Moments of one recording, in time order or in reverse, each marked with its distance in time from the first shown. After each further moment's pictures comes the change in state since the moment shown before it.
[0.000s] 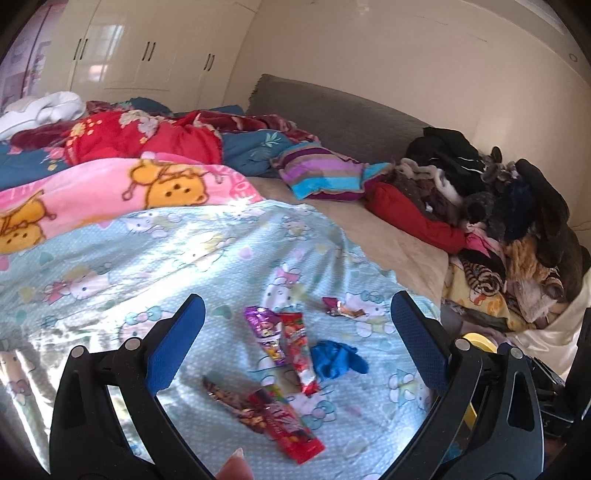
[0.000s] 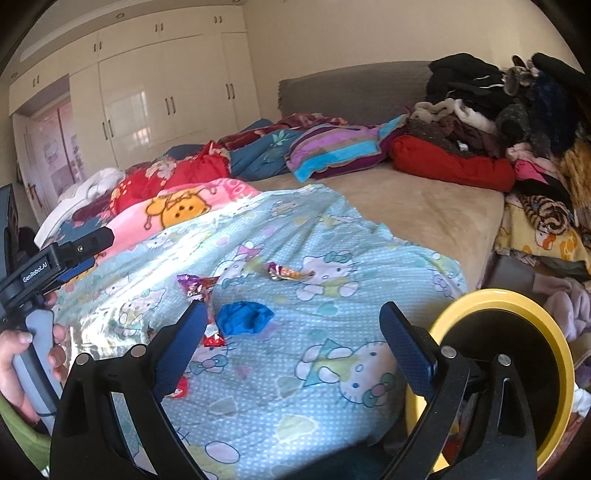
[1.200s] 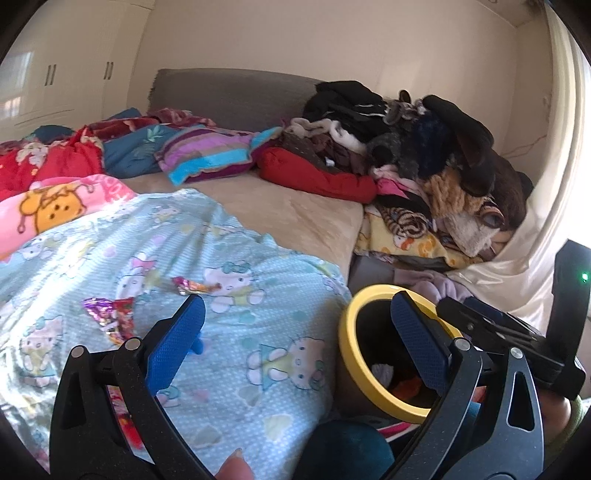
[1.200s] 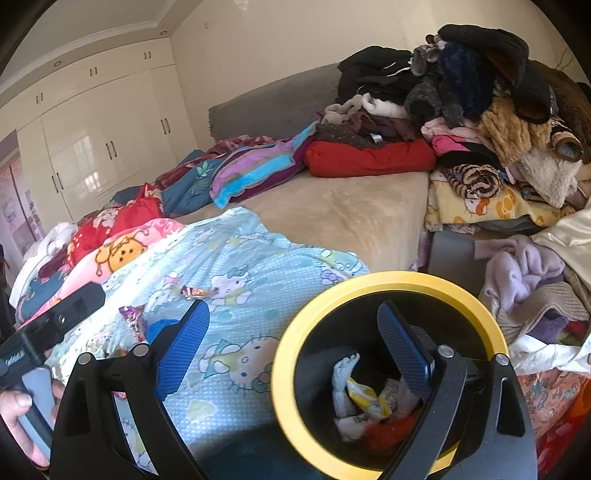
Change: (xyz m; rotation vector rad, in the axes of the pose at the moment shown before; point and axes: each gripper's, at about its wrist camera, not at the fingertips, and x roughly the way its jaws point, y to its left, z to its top) left arm 0.013 -0.158 -0.040 0.232 0.081 -0.255; right arm -0.076 -0.118 -0.019 0.208 -0.074 -0.162
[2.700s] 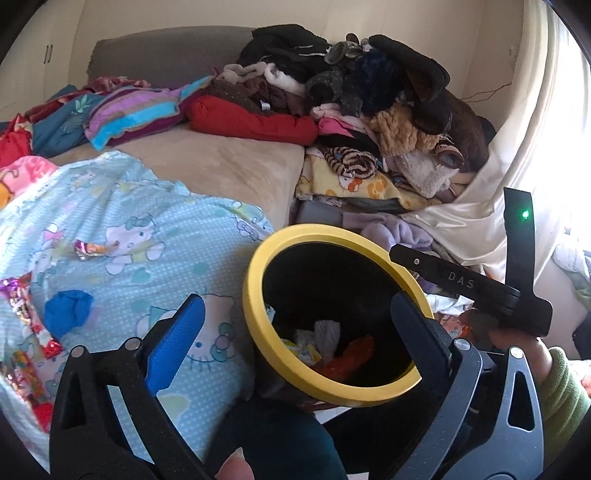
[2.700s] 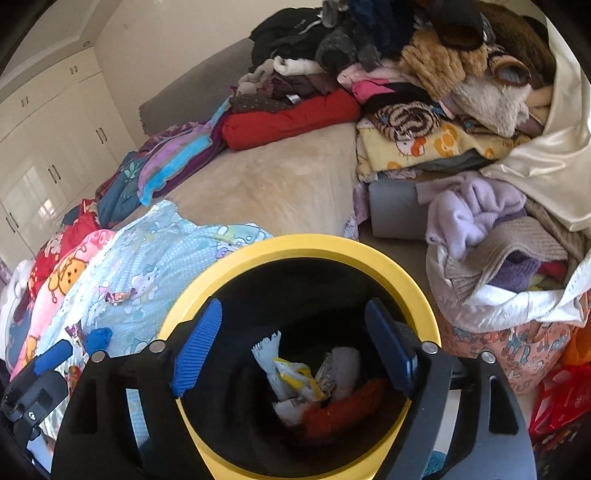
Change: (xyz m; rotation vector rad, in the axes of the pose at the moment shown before) left arm 0.057 -0.088 -0.035 0.103 0.195 -0.176; right arm 0.021 -0.123 -0.015 0.201 0.113 -0.154
